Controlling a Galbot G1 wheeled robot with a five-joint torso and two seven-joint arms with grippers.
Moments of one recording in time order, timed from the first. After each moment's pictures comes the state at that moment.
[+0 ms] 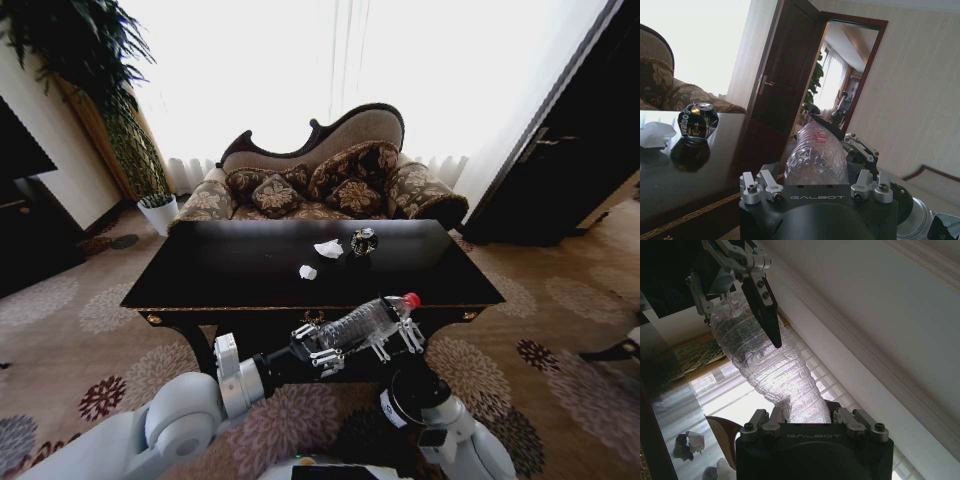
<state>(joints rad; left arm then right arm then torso) 1.11 -0.63 0.00 -2.50 -1.04 0.29 0.00 -1.74 1.36 0.61 2.25 -0.83 0.66 0.20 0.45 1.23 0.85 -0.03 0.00</state>
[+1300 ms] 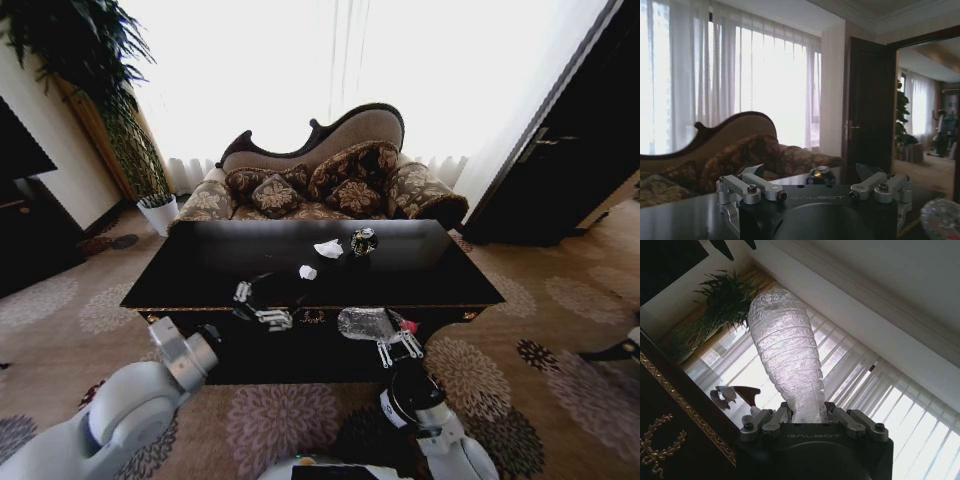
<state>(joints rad) 1.44 -0.68 -0.59 -2.49 -0.86 0.18 -0.02 -1.75 1.37 0.58 2.08 -0.59 0.61 0.18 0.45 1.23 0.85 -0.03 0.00</state>
